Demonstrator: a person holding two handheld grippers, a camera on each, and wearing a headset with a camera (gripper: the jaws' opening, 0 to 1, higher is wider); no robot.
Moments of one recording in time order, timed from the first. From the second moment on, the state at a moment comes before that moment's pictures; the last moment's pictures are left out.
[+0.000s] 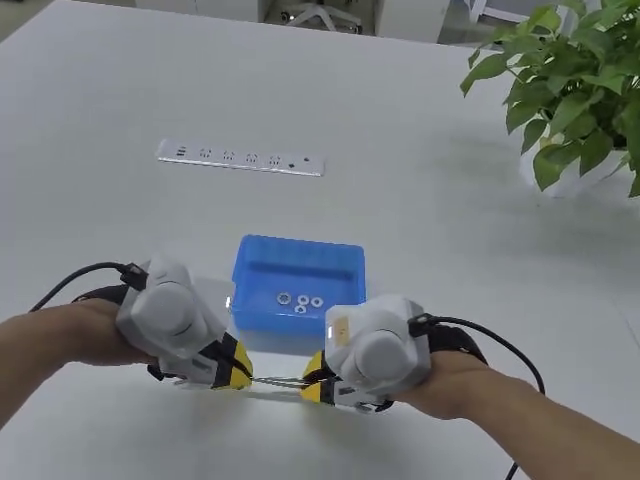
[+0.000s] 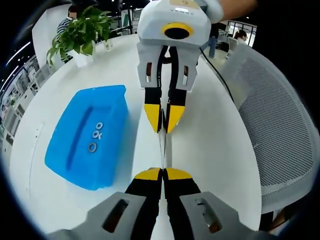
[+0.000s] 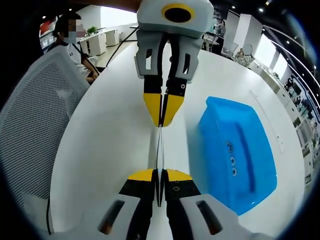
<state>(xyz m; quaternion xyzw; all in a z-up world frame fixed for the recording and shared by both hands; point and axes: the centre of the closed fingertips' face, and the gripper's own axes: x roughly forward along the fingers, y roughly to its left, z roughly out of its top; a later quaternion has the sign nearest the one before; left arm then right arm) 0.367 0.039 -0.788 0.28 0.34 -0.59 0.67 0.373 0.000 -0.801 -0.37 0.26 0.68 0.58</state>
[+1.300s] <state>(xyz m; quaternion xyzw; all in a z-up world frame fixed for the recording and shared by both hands) 0.360 0.042 -0.804 0.28 0.36 -0.59 0.66 0.371 -0.003 -0.804 -0.37 0.28 0.67 0.58</state>
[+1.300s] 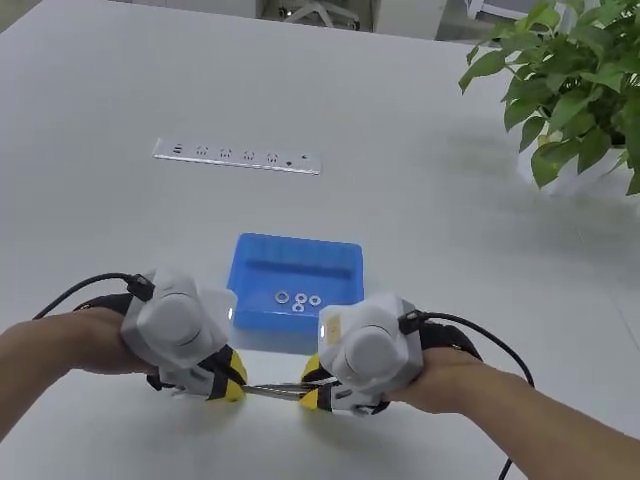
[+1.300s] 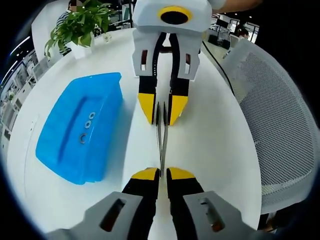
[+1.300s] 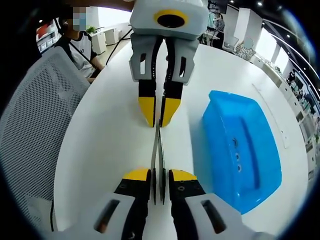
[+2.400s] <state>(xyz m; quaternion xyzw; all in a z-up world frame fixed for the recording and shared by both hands) 0.367 0.071 -0.708 0.09 0.29 -0.47 0.83 0.413 -0.072 -0.707 -0.22 0.25 0.54 0.77</state>
